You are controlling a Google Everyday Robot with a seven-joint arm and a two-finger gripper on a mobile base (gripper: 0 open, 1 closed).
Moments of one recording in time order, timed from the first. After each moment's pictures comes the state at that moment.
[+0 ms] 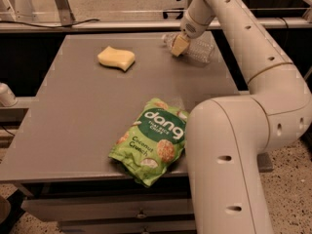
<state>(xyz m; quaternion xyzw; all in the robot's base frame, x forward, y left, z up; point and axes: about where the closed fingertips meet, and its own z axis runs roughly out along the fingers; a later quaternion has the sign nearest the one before) 0.816 -0.100 0.840 -0.50 0.83 0.04 0.25</state>
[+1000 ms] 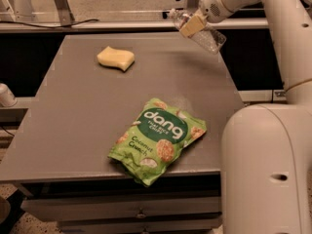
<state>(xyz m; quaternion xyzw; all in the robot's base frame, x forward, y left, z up) 0.787 -0.114 0.922 -0.46 0.80 0.15 0.36</state>
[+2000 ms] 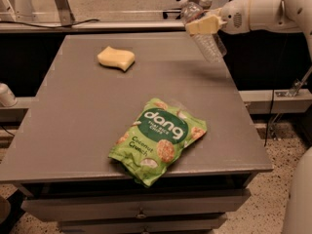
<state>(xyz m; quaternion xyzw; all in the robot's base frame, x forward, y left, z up) 0.735 -0.130 0.958 -0.39 0.72 0.32 0.48</state>
